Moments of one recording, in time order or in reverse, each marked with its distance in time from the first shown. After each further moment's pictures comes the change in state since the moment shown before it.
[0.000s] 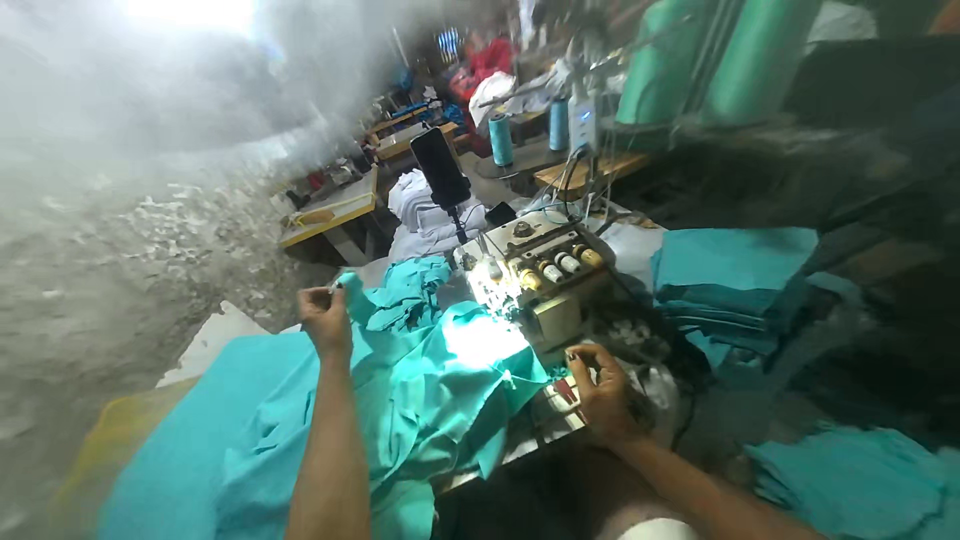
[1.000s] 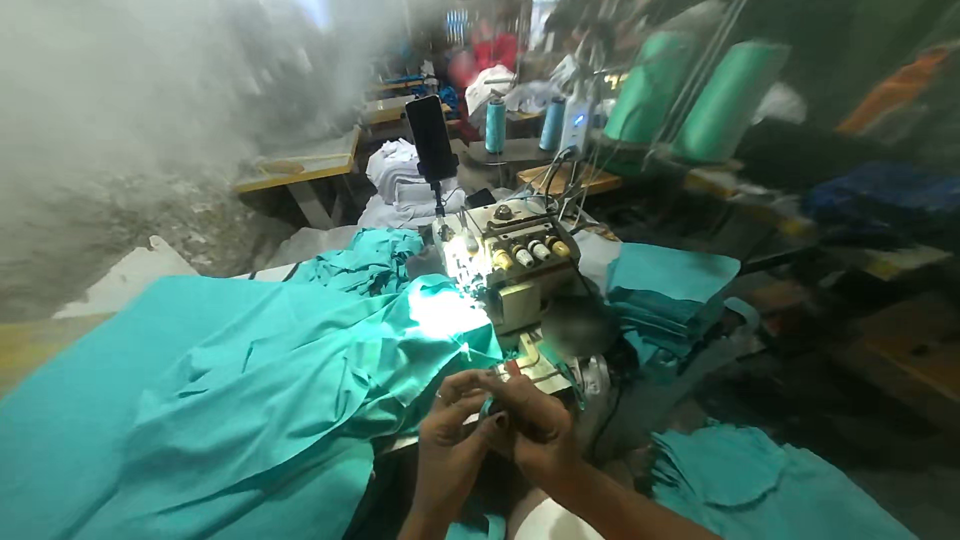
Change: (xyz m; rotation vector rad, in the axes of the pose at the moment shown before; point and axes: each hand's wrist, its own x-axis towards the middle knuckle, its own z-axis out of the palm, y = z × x) left_hand -0.267 0.099 0.021 -0.699 -0.455 -0.004; right_hand -0.035 -0.084 -0.017 0.293 -0.404 -0.322
